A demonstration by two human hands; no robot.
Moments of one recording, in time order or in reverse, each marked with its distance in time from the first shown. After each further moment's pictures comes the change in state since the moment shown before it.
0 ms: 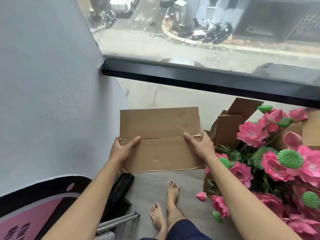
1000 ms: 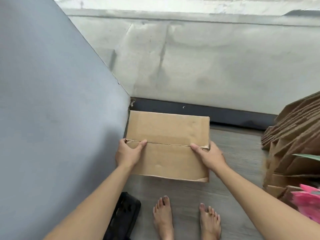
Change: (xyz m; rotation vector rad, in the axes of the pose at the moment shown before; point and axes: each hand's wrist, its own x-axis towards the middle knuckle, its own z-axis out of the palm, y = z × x) left_hand 0.458 -0.268 0.164 0.426 0.082 -0.118; right_hand 0.342 0.284 0.308 -0.176 -0.105 0.338
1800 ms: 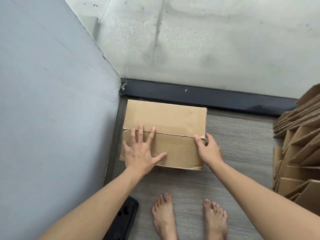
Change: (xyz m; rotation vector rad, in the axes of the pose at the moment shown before) left_hand 0.047 -0.059 0.089 1.016 -0.112 0.628; right_hand 0.066 0.048 0.080 0.004 0.109 0.095
